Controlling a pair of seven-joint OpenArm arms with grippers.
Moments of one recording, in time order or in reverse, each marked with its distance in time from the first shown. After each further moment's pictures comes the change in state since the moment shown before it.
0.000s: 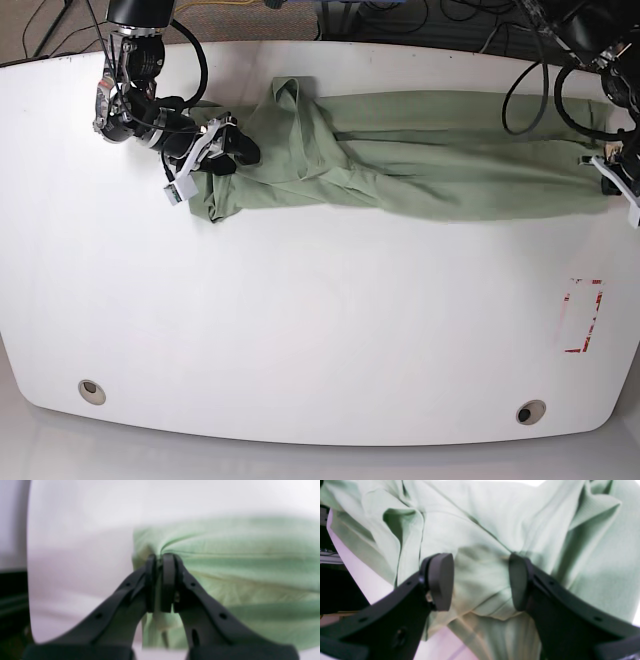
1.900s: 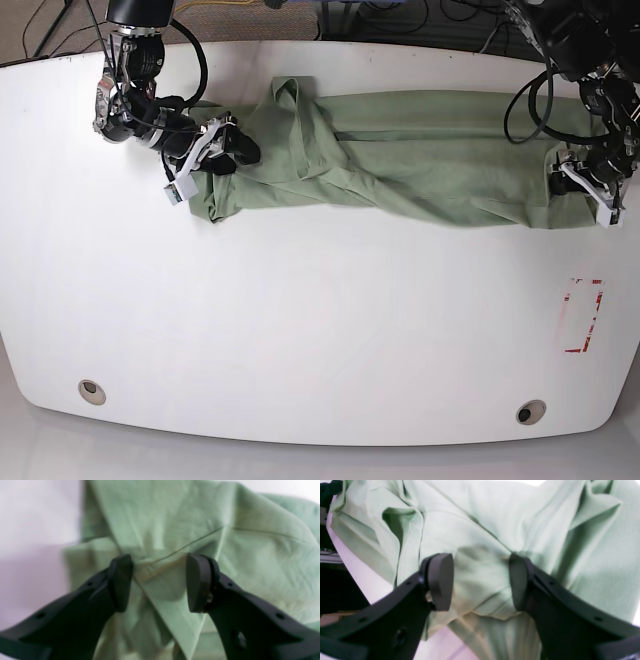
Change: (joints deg) left arm -5.6 3.0 2.0 -19.8 0.8 0.1 -7.7; right arm -0.2 0.1 -0.3 0.1 0.0 0.0 0.1
